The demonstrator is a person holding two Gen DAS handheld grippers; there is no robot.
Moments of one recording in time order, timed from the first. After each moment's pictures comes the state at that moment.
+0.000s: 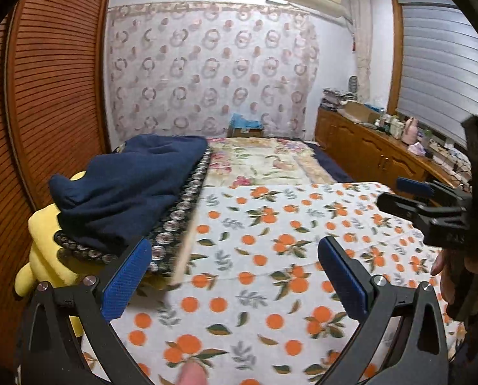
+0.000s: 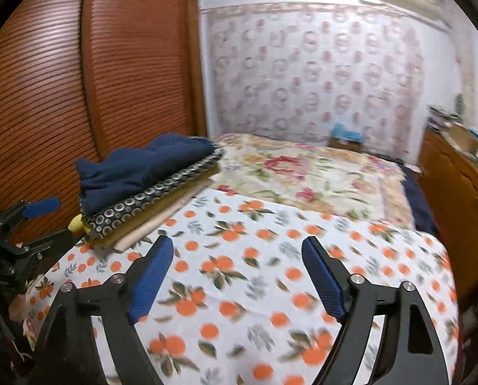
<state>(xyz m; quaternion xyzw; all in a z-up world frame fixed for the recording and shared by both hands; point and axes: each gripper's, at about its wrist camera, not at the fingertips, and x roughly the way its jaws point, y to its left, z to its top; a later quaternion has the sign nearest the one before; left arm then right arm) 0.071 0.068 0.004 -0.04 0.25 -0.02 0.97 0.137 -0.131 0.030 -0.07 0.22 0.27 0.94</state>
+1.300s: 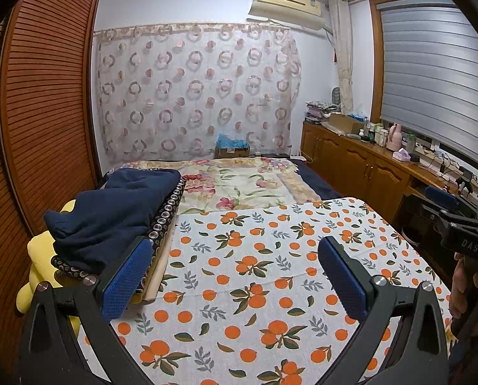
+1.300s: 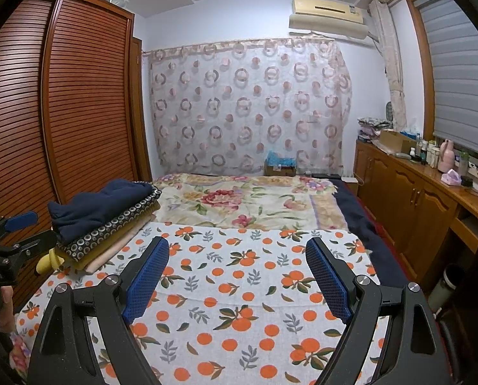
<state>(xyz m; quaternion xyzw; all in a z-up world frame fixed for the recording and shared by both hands) 0.052 0.024 0.037 -0.02 0.22 -0.04 0.98 0.037 -0.188 0.058 -0.02 0.15 0.15 0.98</state>
